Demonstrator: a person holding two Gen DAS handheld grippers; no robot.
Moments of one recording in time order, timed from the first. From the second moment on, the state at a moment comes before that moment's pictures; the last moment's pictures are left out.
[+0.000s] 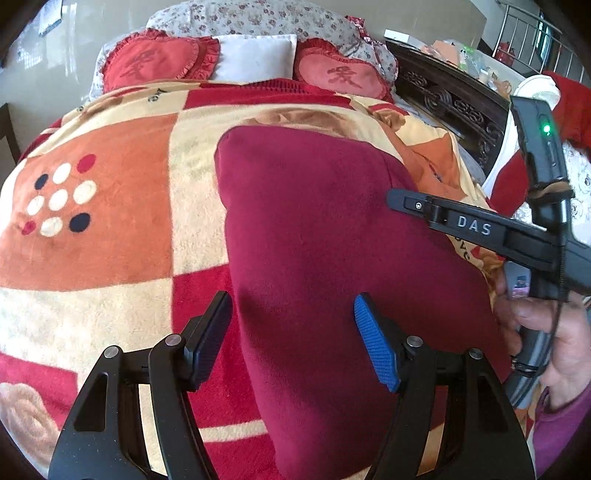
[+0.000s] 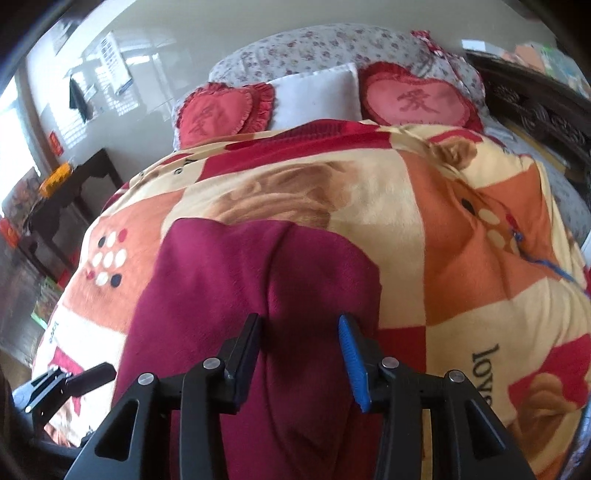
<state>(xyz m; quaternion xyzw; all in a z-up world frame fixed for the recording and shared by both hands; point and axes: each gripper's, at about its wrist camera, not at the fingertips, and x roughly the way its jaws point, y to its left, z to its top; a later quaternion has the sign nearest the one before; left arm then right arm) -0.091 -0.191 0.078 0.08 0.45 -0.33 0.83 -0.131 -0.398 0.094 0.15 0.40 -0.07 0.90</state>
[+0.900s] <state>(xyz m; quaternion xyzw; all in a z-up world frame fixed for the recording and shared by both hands) -0.053 -0.183 0.041 -0.08 0.54 -0.39 0.74 -0.164 -0.437 0.032 0.37 0.39 0.06 0.84</state>
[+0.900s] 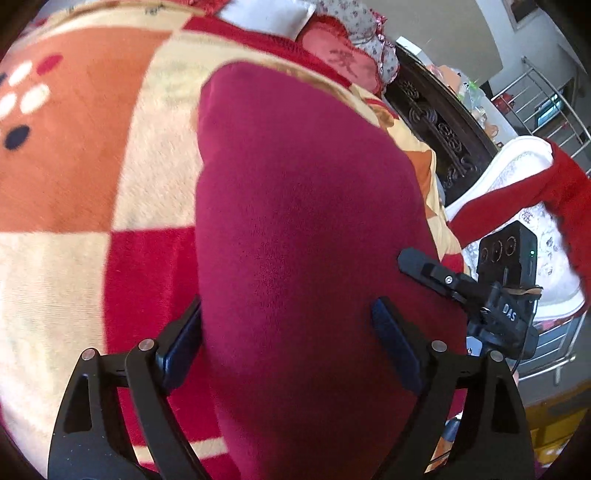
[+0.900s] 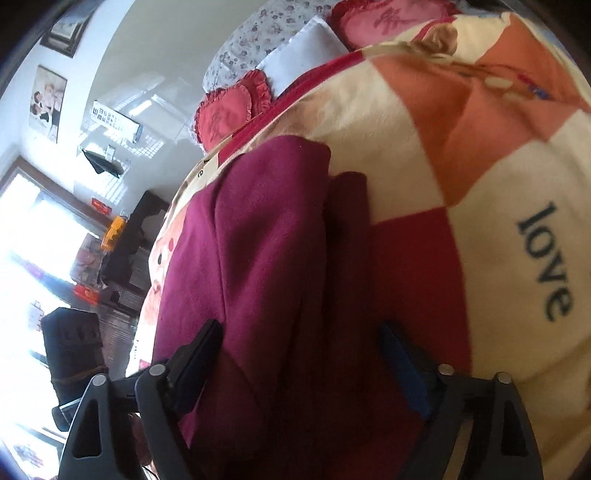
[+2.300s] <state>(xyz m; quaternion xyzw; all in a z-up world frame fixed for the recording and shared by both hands) -0.139 -0.049 0.092 0.00 0.48 -0.23 0.84 -0.234 -0.245 0.111 0.08 0.43 0.11 0.89</state>
